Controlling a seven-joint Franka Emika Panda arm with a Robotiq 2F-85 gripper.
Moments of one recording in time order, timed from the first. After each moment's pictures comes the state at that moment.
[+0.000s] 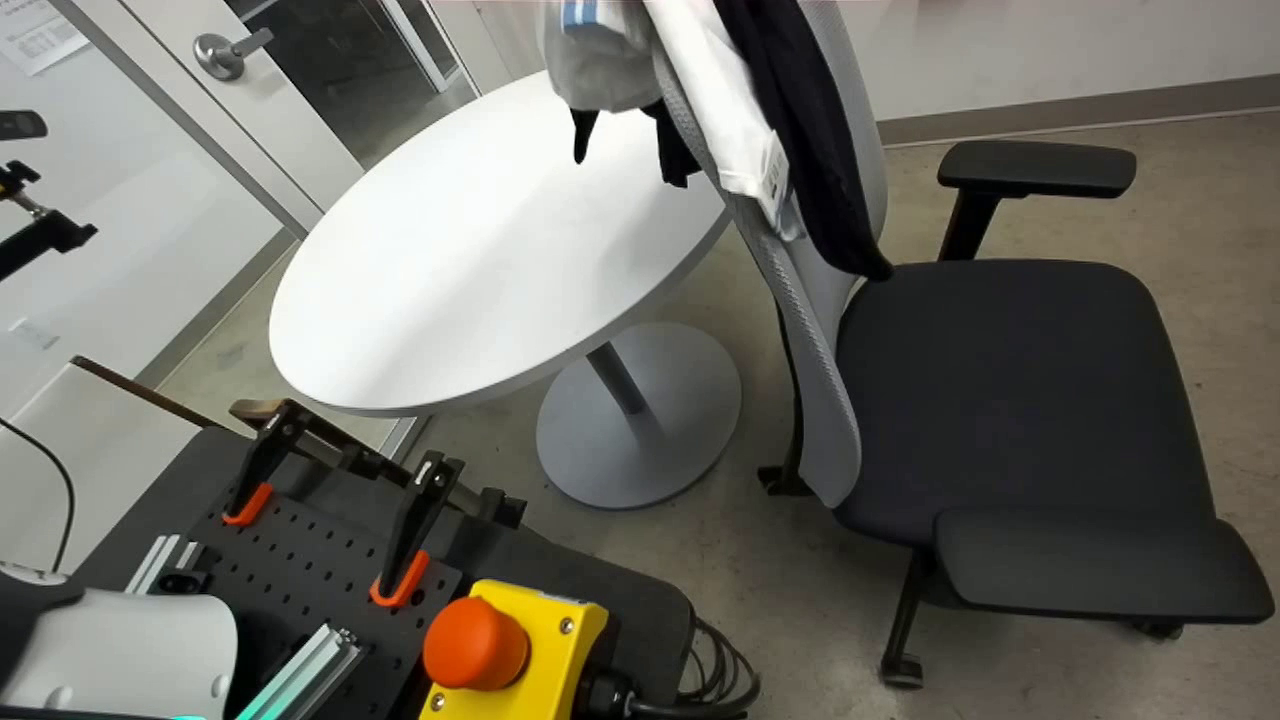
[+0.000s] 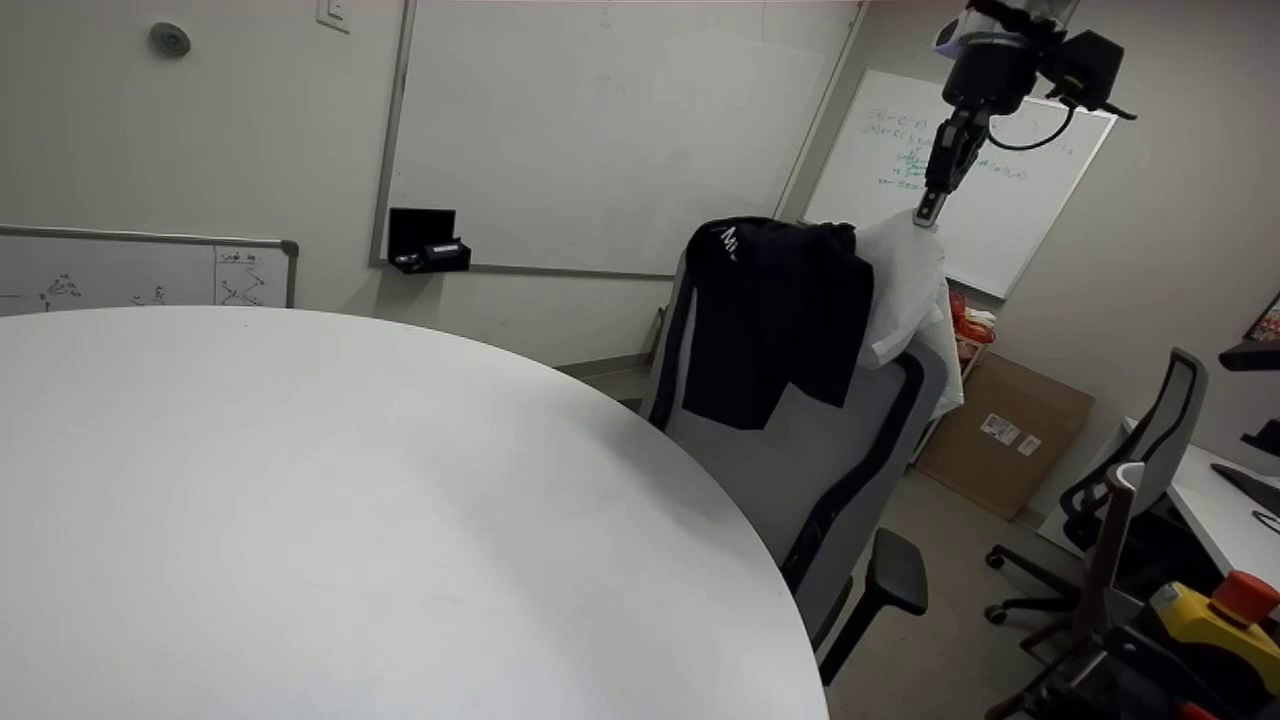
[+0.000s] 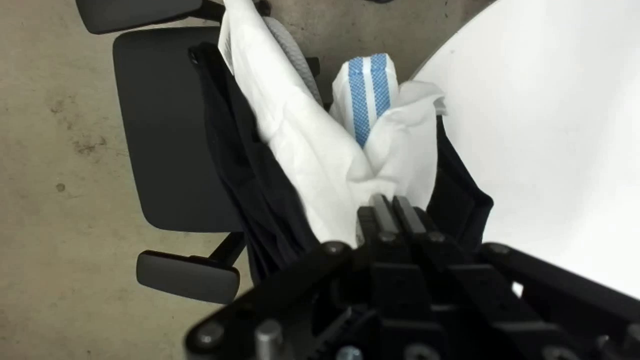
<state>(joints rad) -0.20 0.08 -0.14 -1.94 -0.06 2.01 -0.34</state>
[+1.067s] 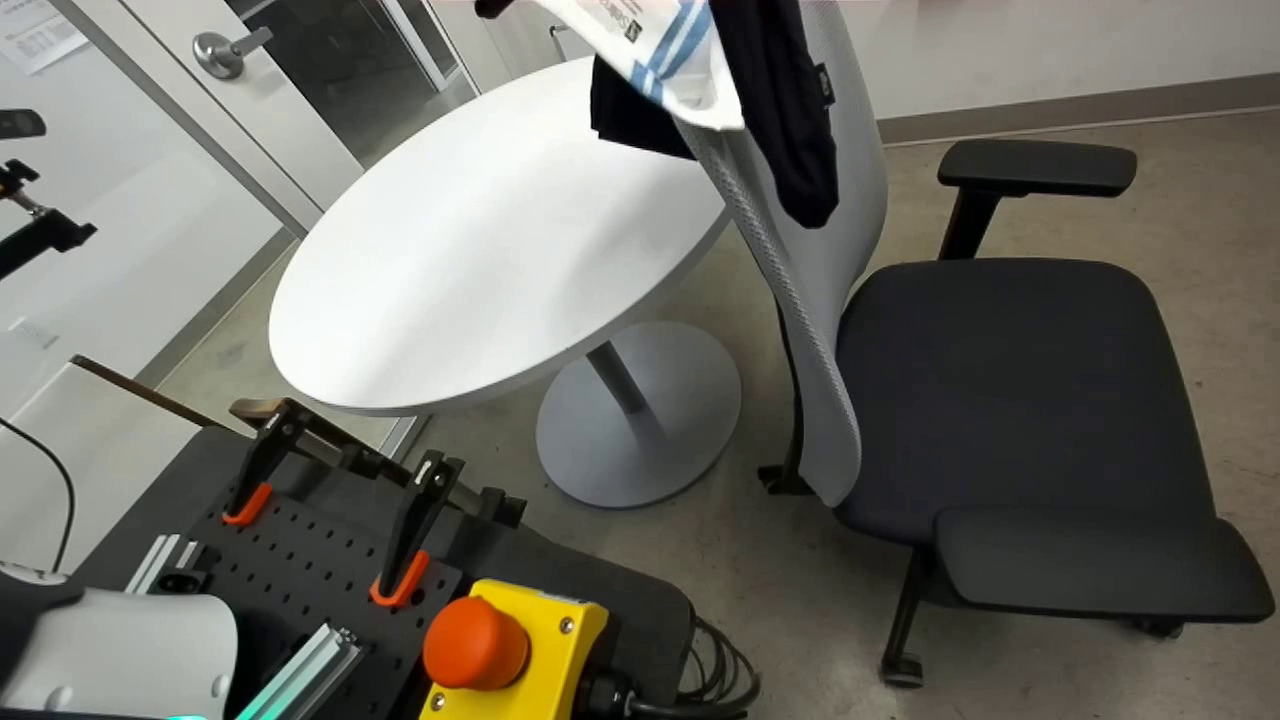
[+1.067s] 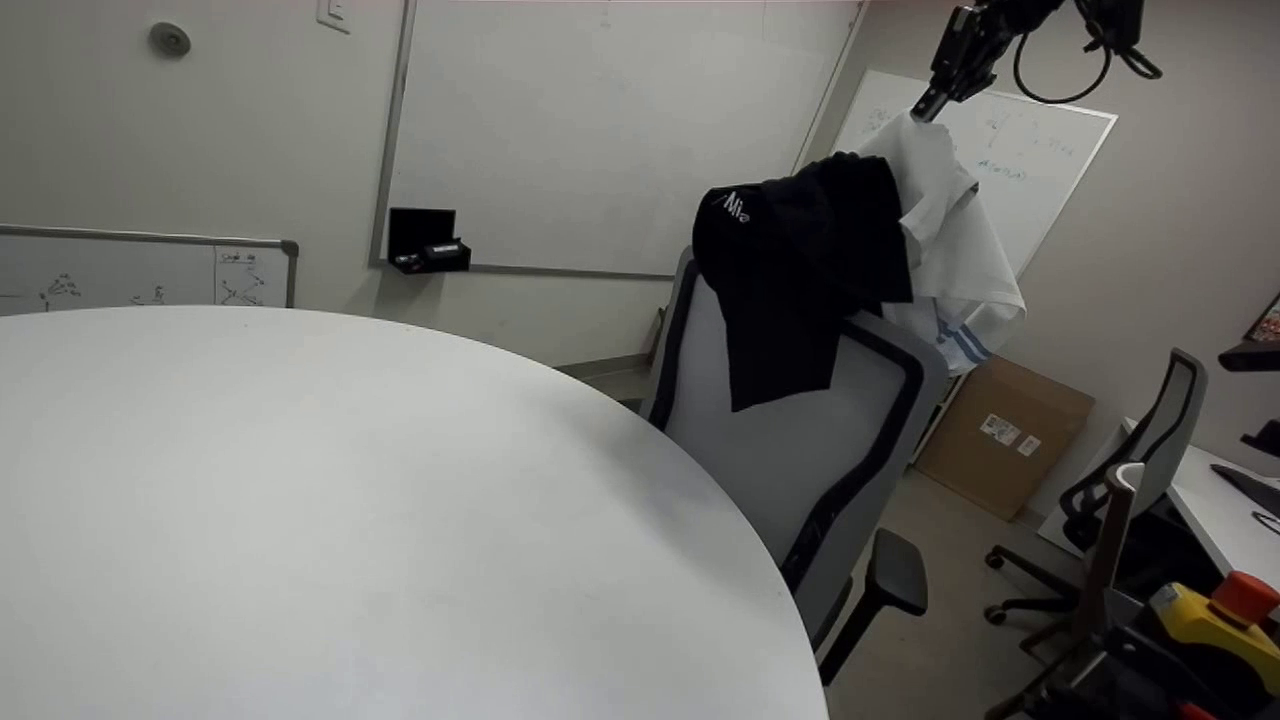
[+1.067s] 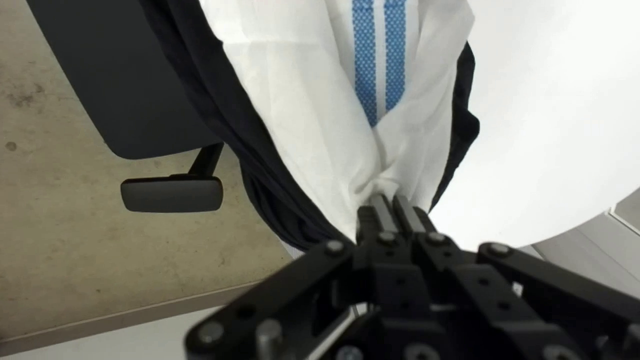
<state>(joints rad) -0.22 0.05 -0.18 -1.80 0.21 2.01 -0.32</state>
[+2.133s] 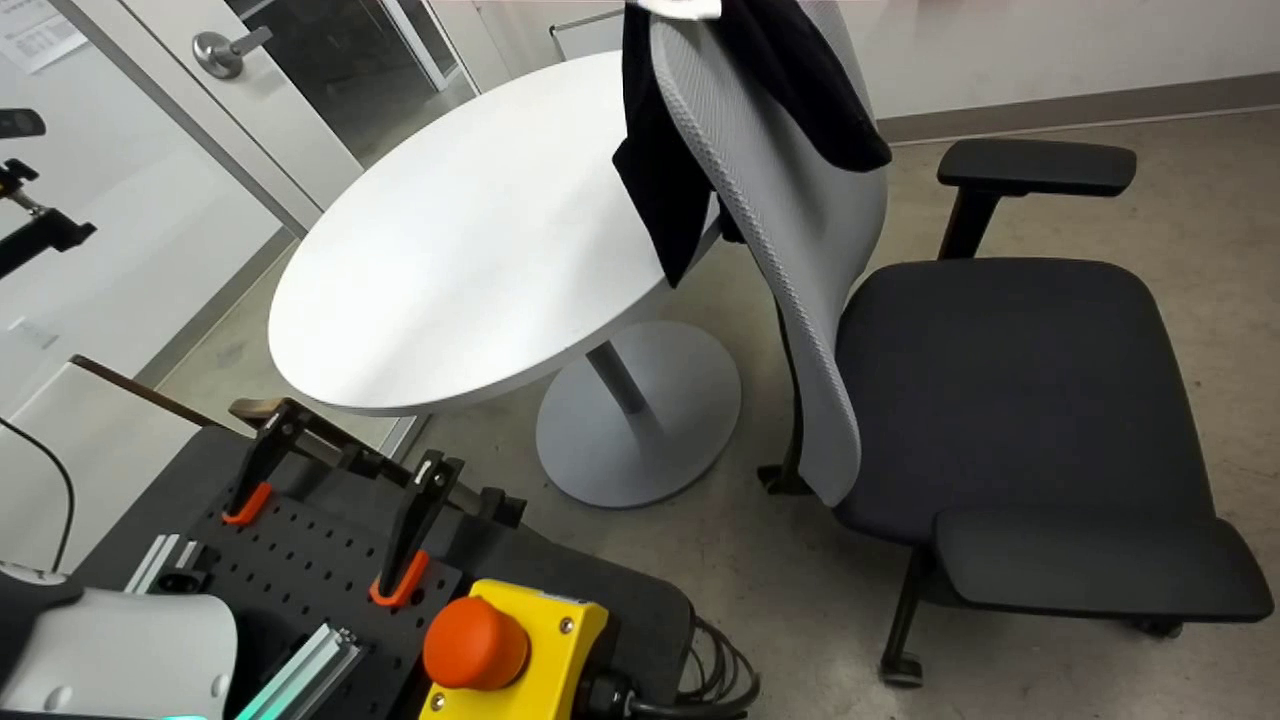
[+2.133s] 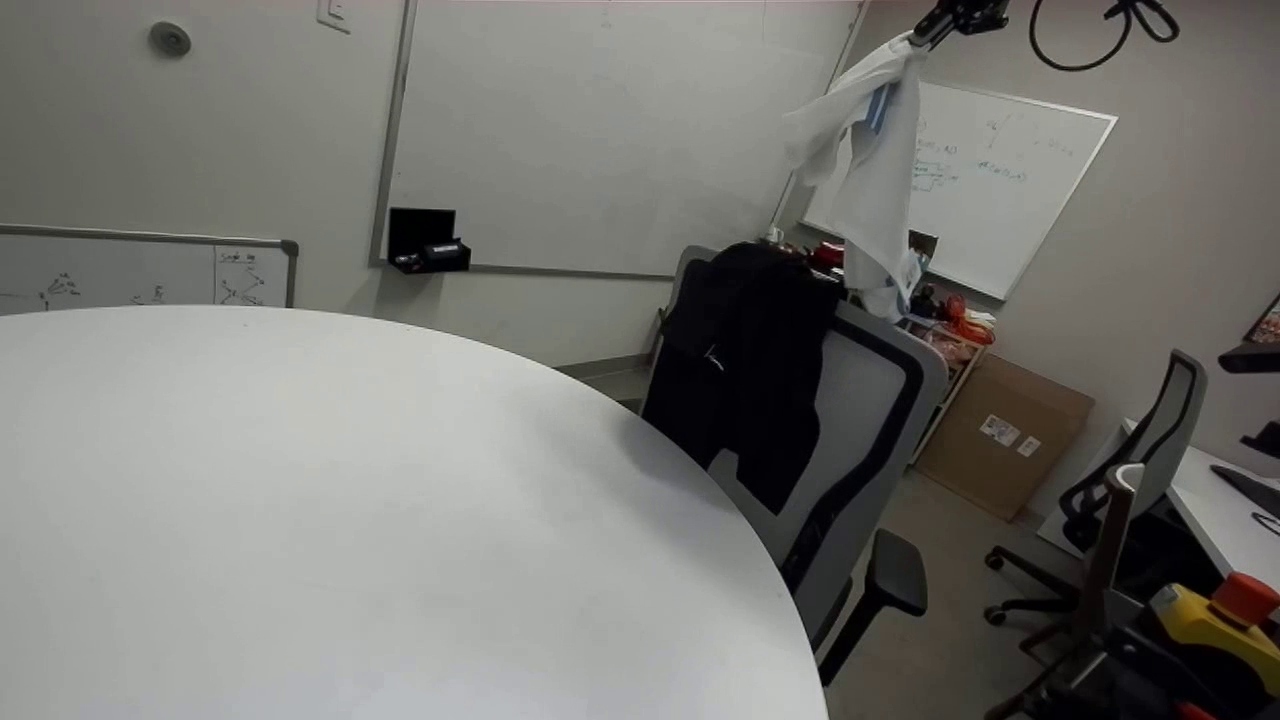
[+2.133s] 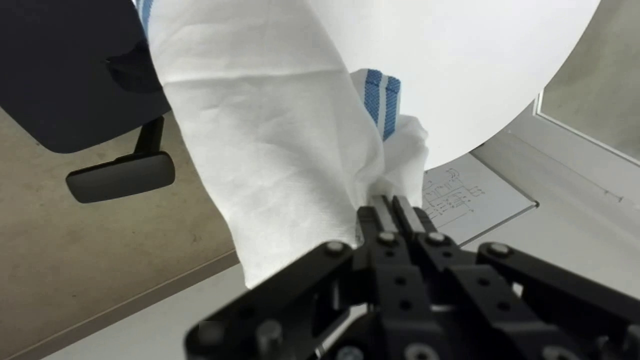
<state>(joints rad) -0.24 0.07 -0.18 -1.64 0.40 1.92 -0.22</state>
